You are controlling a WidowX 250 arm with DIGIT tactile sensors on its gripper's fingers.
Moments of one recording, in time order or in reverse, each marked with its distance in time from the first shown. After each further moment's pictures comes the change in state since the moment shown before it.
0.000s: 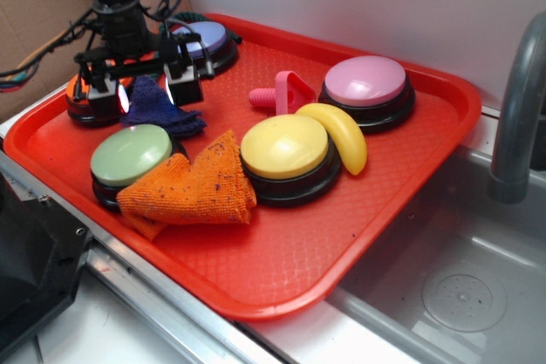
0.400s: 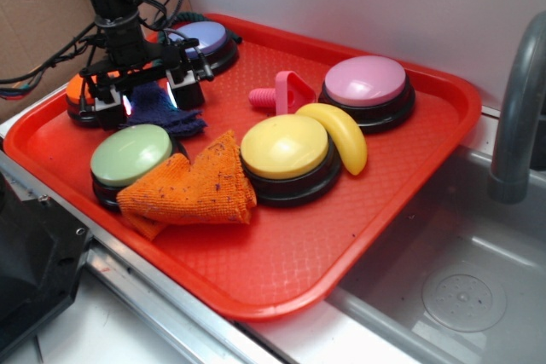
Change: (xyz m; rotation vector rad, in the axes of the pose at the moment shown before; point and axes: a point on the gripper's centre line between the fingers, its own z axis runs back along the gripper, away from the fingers) arm 0.012 0.000 -0.009 -0.065 0.003 0.107
